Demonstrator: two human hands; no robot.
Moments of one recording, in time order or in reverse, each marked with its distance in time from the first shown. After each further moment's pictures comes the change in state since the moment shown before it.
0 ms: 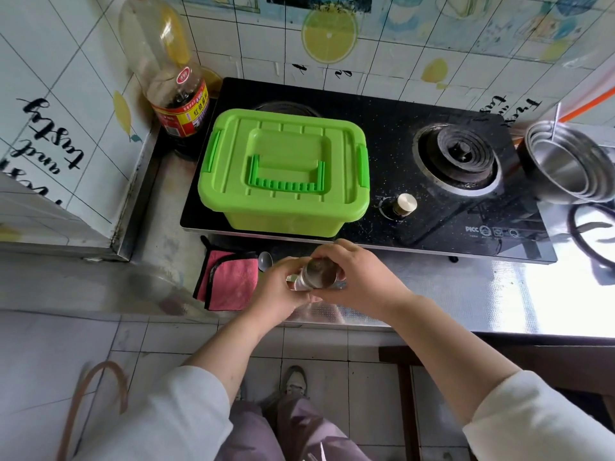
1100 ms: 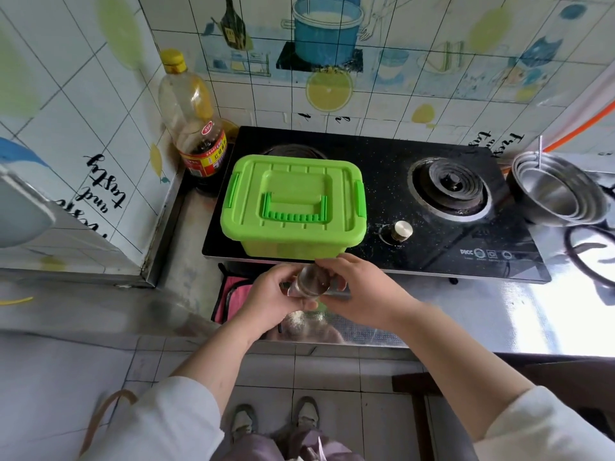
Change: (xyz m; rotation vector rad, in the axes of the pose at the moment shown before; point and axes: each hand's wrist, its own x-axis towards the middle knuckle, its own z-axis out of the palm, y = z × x) left_hand -0.013 0.052 -0.041 0.017 -0.012 -0.001; right_hand -0.006 -0.036 -0.035 -0.037 -0.013 0.008
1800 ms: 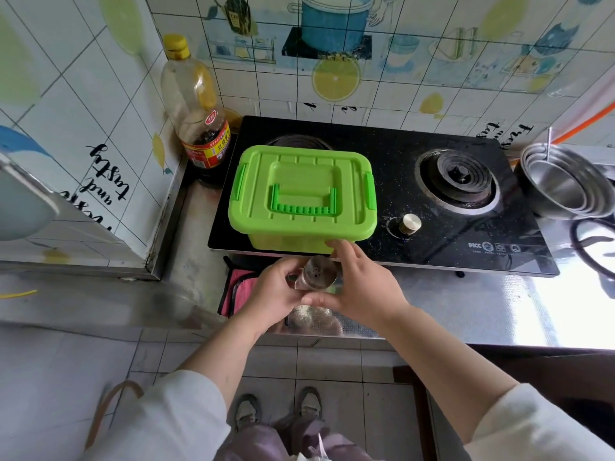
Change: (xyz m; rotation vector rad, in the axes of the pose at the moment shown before) left_hand -0.005 0.004 -0.008 -0.007 -0.029 0.029; right_hand 0.005 -0.017 0.022 -0.127 0.115 0.165
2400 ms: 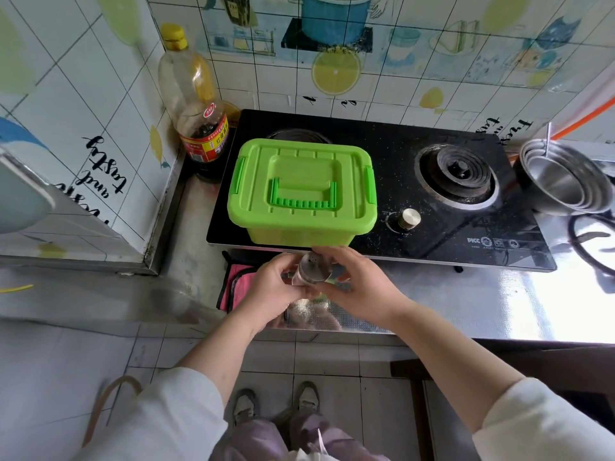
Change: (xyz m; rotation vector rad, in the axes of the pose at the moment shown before) left_hand 0.001 -0.015 0.000 -0.062 0.039 -0.044; right_hand 0.000 0.013 0.011 0.365 -0.028 -0.128
